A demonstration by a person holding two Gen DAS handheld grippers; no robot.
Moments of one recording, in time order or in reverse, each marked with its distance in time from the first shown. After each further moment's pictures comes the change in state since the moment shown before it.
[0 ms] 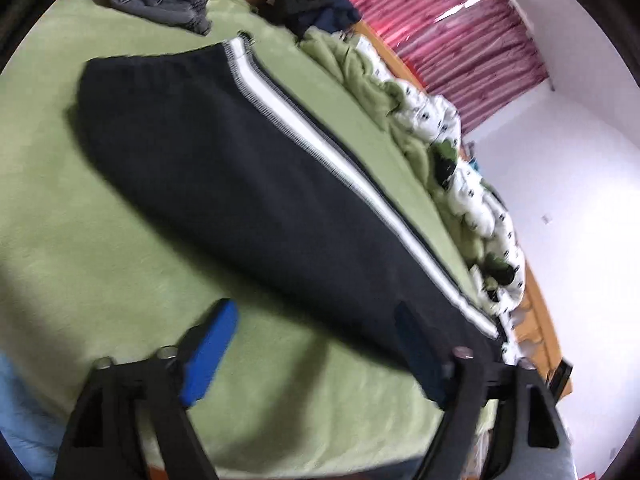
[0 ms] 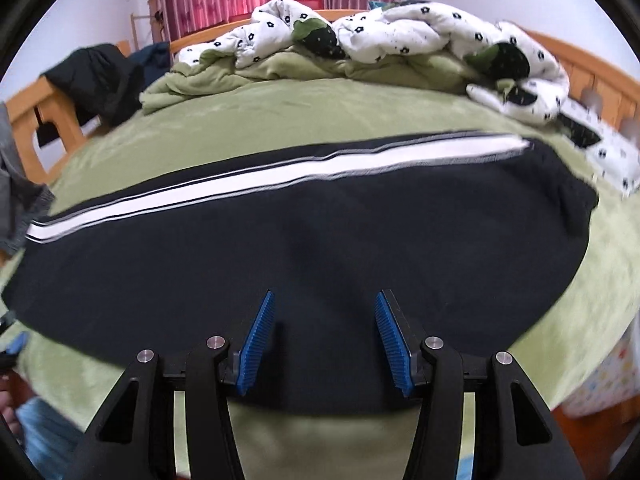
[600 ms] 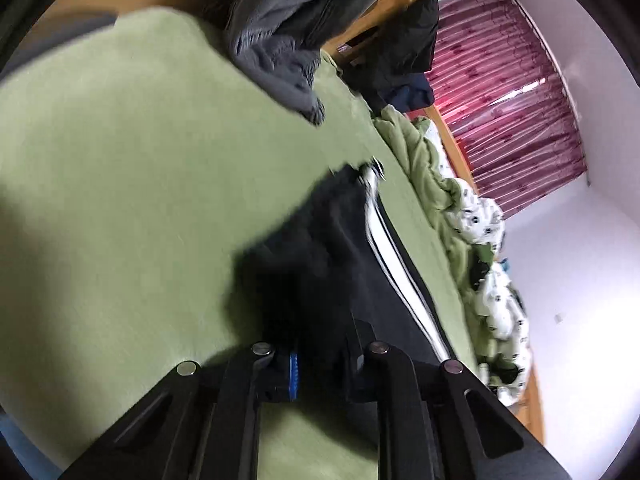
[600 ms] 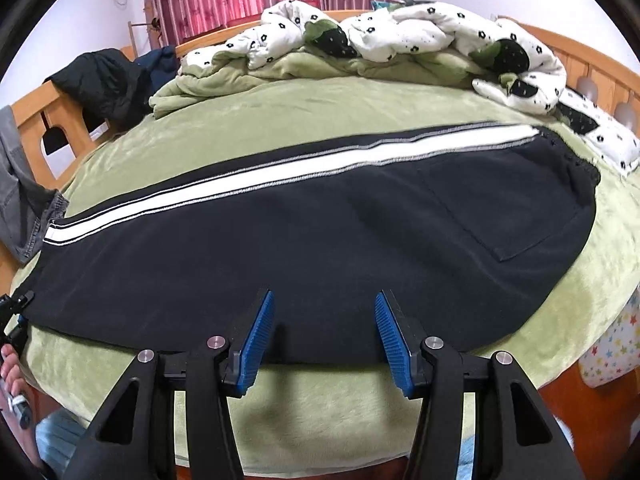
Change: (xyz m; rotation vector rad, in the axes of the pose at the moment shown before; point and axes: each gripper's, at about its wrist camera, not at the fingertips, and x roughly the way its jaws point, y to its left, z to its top) left arm -0.025 0.089 0.092 -0.211 -0.179 0.113; right arm -0.014 0.057 -0.024 0.051 0.016 -0.005
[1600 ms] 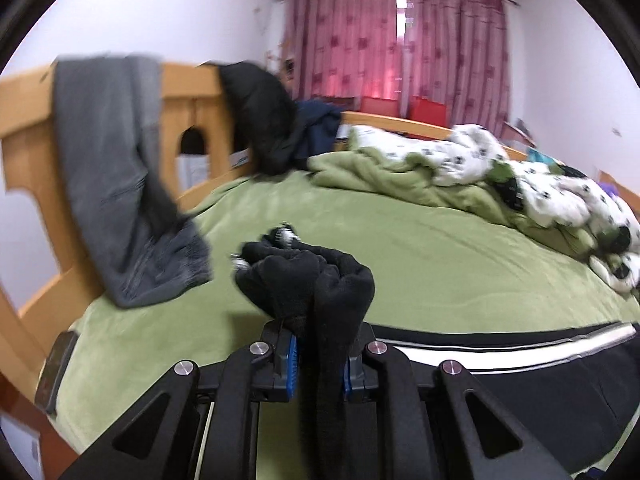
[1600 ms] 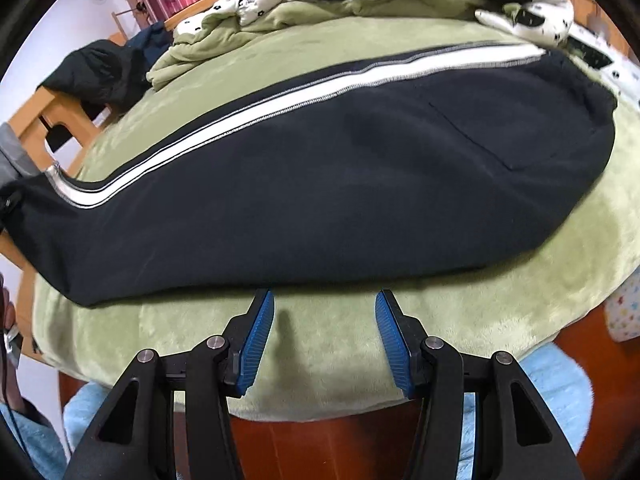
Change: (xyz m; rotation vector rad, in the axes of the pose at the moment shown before) left arm -0.011 -0.261 -0.064 0.767 -0.267 0.331; right arm 0.012 -0.046 -0.018 0.076 0.199 0.121
